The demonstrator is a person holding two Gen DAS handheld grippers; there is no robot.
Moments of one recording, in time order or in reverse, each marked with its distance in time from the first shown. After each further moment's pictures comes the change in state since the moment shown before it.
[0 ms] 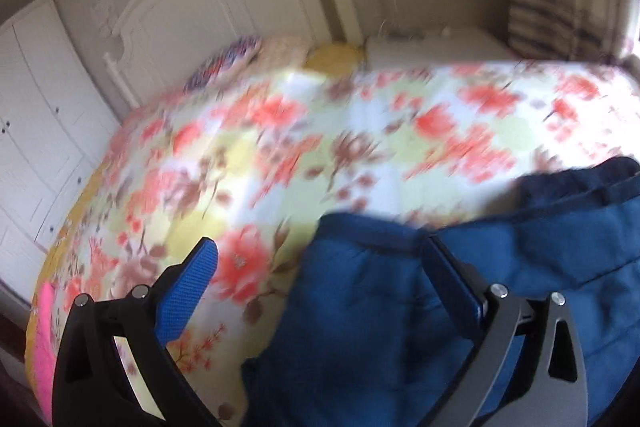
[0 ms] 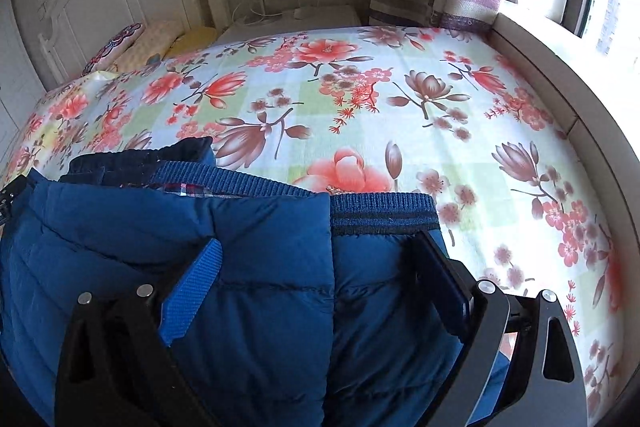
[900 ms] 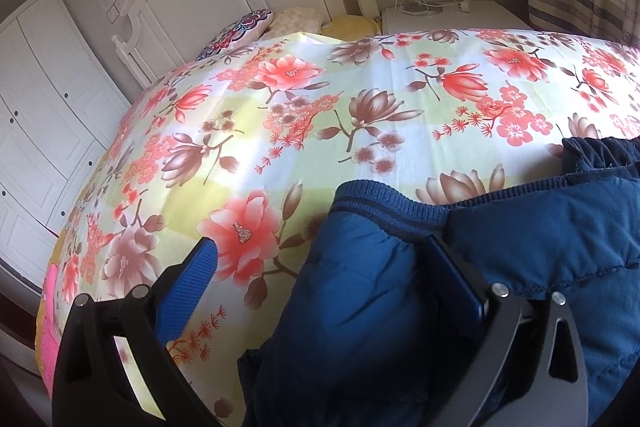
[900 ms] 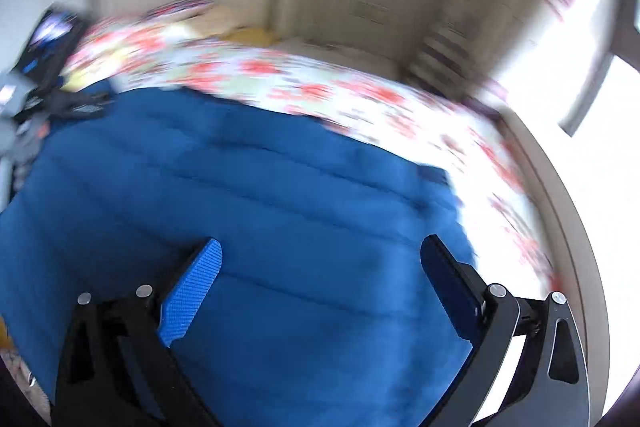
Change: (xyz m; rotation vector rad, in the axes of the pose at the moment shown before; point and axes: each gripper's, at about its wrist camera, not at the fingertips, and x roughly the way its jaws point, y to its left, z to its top) left arm 0.014 -0.003 -0.007 0.000 0.034 0.056; right arm -0.089 0.042 -0.079 -0.213 -0.115 -0.095
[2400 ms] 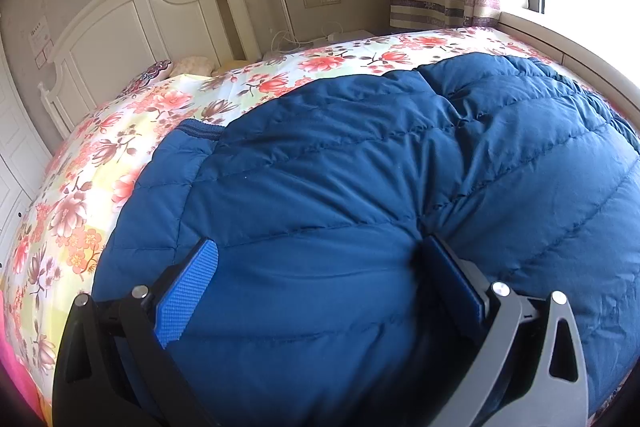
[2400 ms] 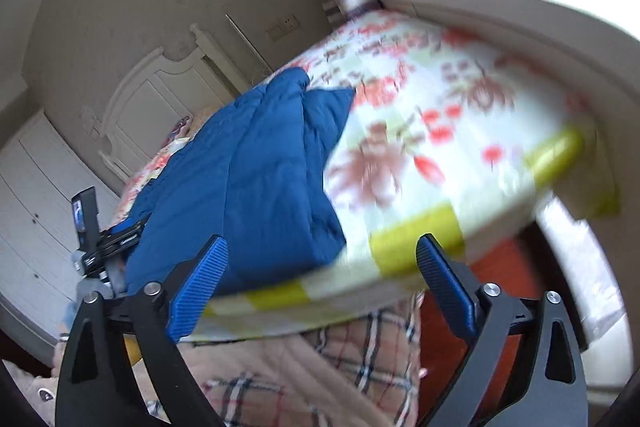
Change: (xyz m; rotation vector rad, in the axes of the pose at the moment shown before) left arm -0.129 -0.075 -0.116 0.141 -0.198 -0.342; right arm -0.103 -0.128 -0.218 0.645 -0.098 0.419
